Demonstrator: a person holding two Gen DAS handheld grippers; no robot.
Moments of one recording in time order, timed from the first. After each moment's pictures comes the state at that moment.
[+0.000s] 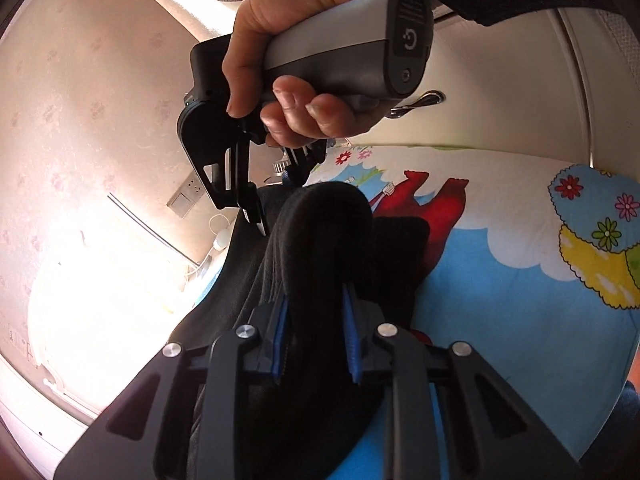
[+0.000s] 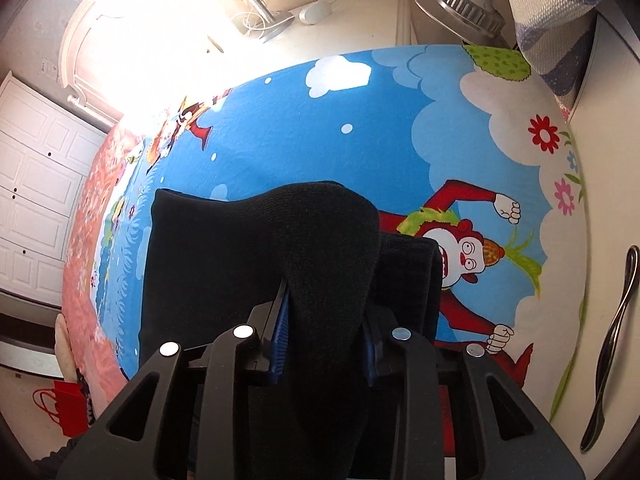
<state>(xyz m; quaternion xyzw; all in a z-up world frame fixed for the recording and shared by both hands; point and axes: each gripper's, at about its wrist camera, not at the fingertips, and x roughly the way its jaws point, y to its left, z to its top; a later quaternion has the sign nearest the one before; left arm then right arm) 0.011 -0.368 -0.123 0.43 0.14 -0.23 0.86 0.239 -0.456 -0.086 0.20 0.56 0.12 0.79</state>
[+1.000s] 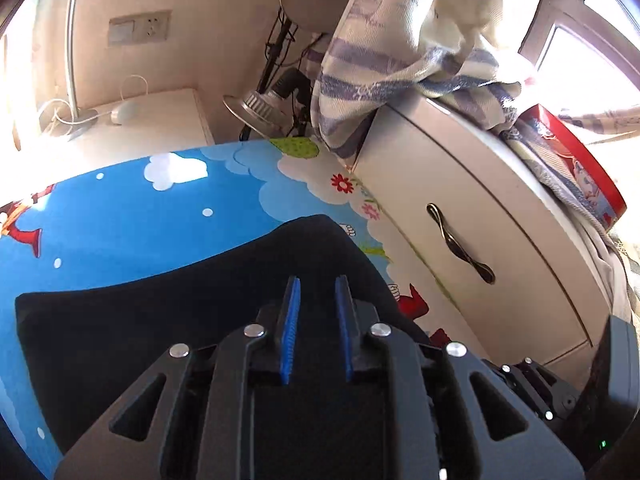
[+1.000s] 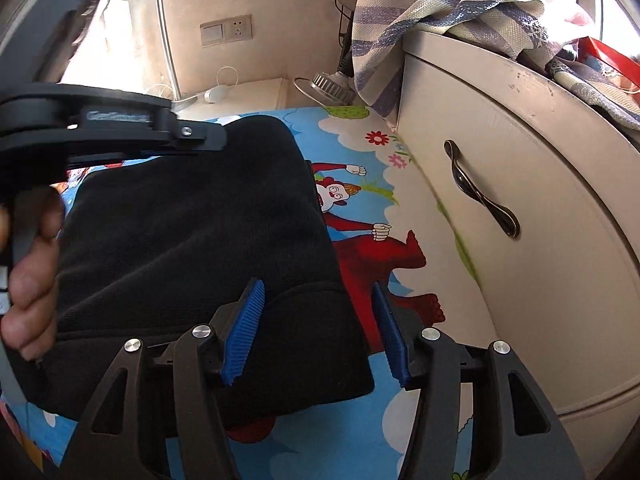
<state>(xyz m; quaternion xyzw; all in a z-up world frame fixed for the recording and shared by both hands) 0.250 -0.339 -0.060 0.06 0.43 -0.40 0.81 0.088 -0.410 -0.103 0.10 0.41 -0.16 0.89</state>
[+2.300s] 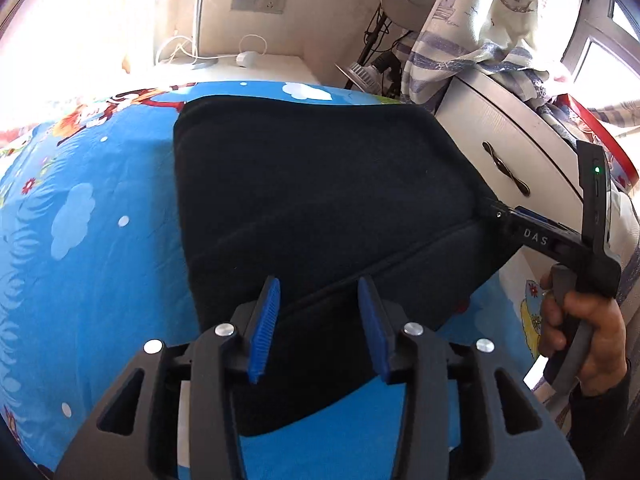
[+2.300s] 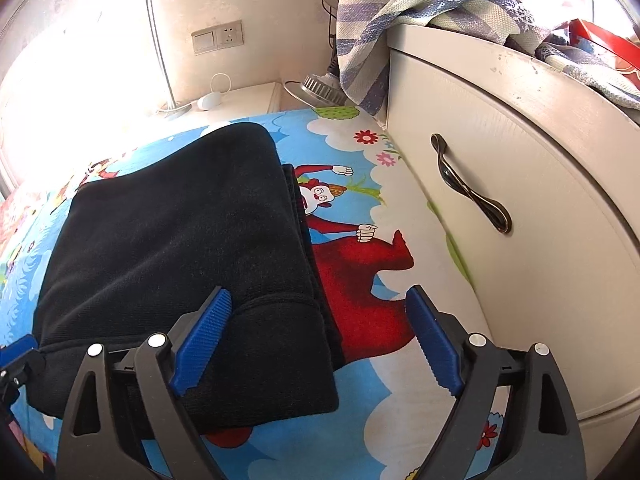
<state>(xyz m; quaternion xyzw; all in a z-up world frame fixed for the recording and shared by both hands) 0.112 -0.156 -0.092 0.02 0.43 -0.27 0.86 0.079 -0.426 -0.100 0.12 0.40 -0.17 0.89</state>
